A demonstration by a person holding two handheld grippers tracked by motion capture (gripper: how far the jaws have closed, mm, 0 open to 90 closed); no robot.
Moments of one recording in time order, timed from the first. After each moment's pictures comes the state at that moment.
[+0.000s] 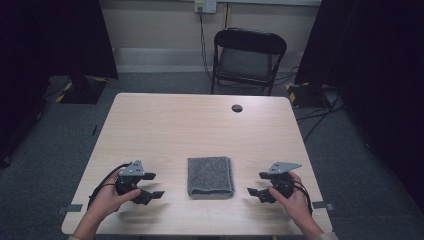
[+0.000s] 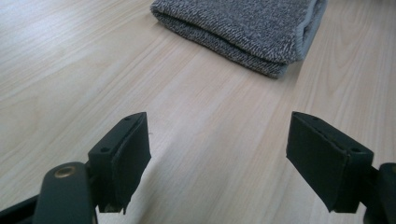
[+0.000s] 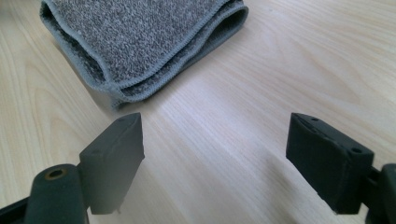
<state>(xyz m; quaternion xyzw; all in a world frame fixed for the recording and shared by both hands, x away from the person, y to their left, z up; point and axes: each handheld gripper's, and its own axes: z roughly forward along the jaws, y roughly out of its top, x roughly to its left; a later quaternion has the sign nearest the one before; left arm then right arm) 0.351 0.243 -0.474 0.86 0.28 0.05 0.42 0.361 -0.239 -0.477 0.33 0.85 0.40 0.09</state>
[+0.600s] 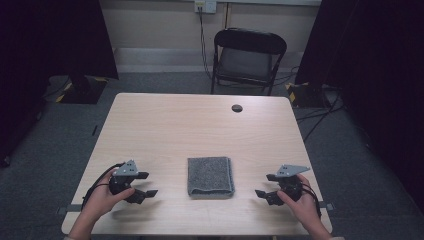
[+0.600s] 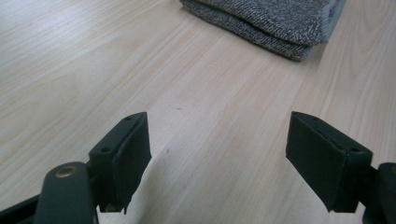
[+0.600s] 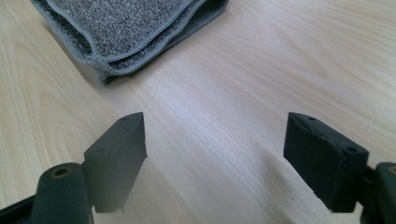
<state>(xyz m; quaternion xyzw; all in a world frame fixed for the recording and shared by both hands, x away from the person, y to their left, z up) 0.352 0.263 -0.476 0.86 0.29 0.07 0.41 0.353 -0.261 -0.477 0.33 0.85 0.39 0.10</state>
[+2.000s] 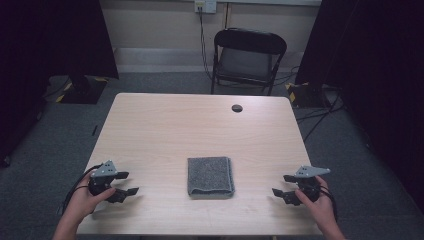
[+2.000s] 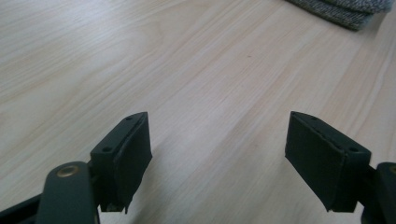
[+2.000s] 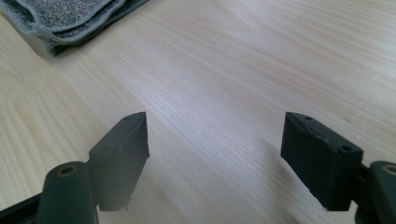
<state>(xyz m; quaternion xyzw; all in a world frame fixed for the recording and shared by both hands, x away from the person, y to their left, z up) 0.347 0.321 -0.487 0.85 0.34 0.10 0.40 0.353 -0.315 -0.485 0.37 0.84 0.39 0.12</state>
